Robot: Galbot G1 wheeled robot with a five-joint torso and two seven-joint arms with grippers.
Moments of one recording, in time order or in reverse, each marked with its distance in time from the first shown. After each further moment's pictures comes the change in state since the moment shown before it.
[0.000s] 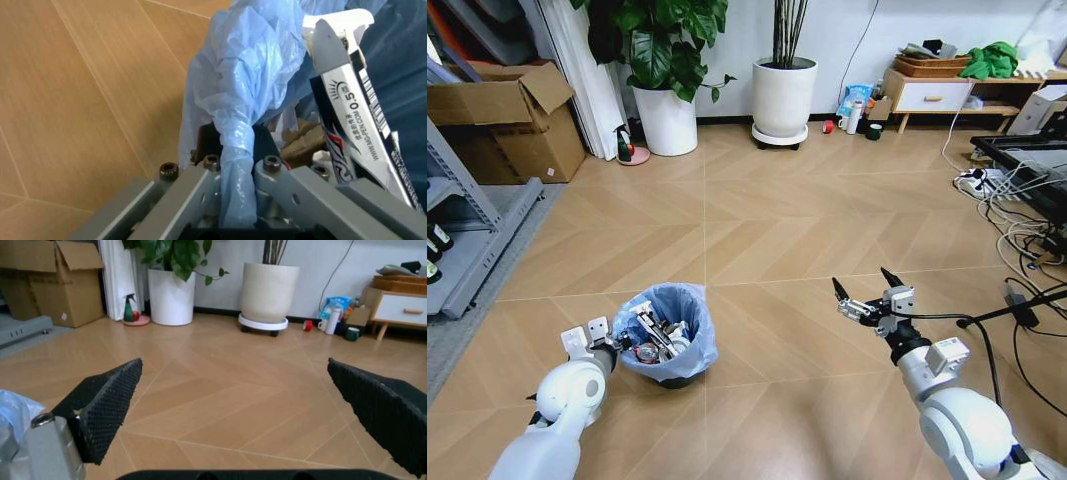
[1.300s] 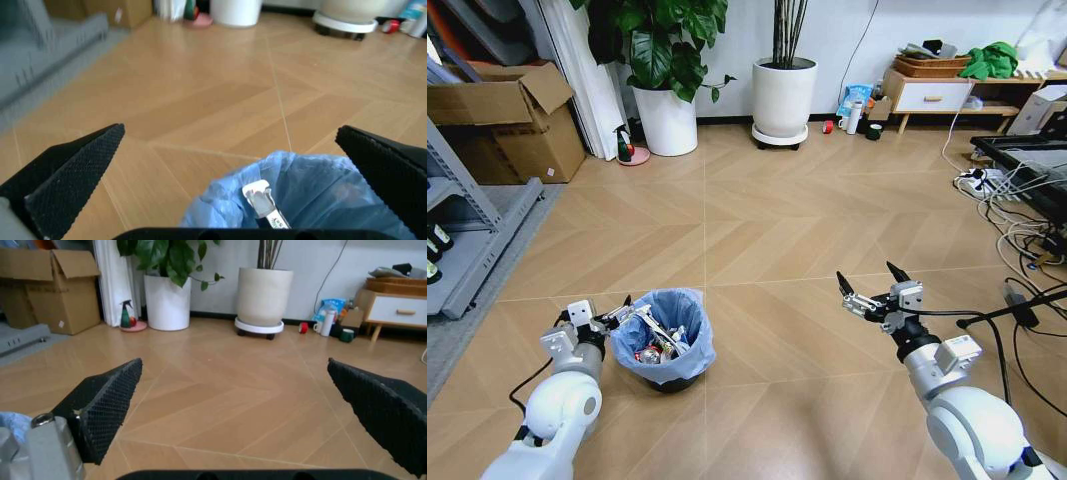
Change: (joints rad) left arm 0.157 -0.012 -0.060 -0.198 0.365 -0.337 0.164; right arm -0.014 0.002 0.034 0.052 0.031 -0.040 0.013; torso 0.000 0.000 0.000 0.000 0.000
